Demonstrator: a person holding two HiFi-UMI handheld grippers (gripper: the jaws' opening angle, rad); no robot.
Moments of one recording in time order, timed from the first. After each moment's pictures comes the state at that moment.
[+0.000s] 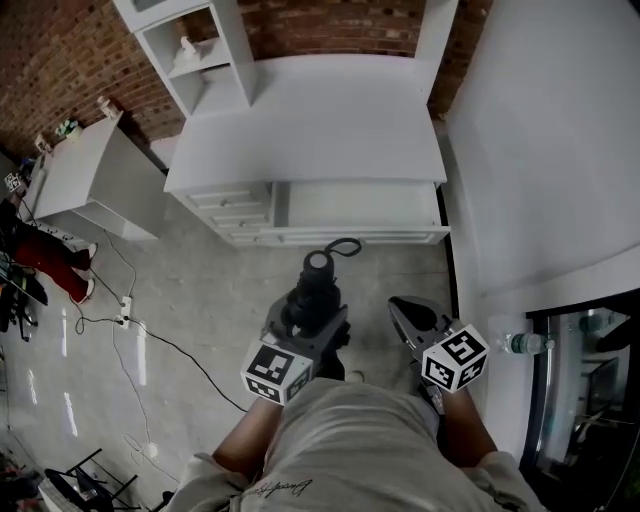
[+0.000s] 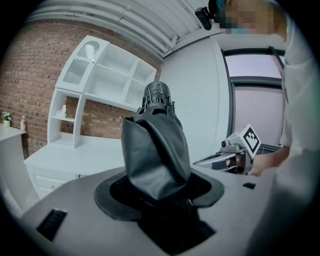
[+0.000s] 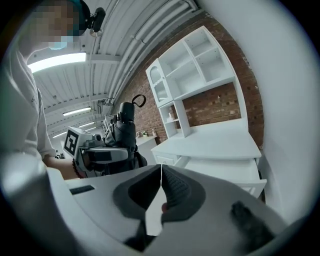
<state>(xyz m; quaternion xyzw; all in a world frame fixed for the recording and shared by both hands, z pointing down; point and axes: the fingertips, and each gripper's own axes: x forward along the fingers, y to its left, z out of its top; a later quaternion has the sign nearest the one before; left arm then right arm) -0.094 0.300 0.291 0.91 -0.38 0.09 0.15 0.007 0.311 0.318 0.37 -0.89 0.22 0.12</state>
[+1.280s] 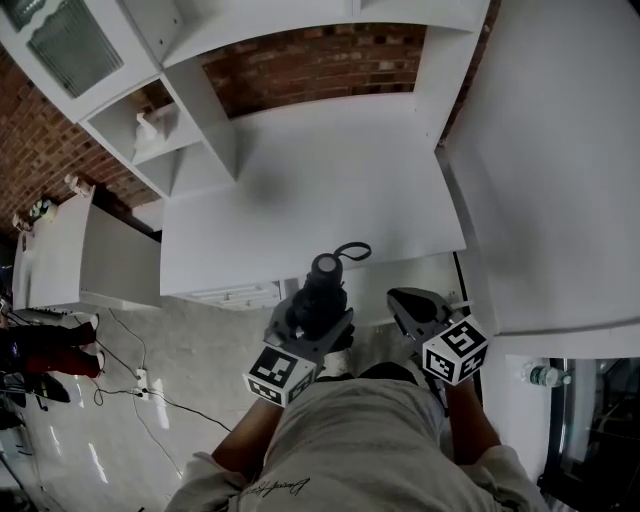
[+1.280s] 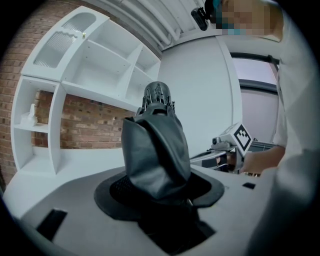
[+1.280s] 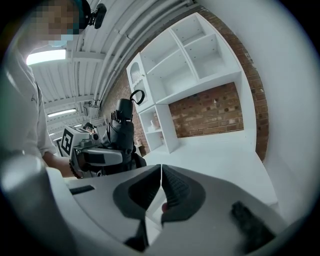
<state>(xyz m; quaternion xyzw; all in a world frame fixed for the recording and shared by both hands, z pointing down) -0.118 -0.011 0.269 0.94 -0.30 0.11 0.12 -0.031 -0.005 0.296 0.42 -0.87 0.21 0.11</state>
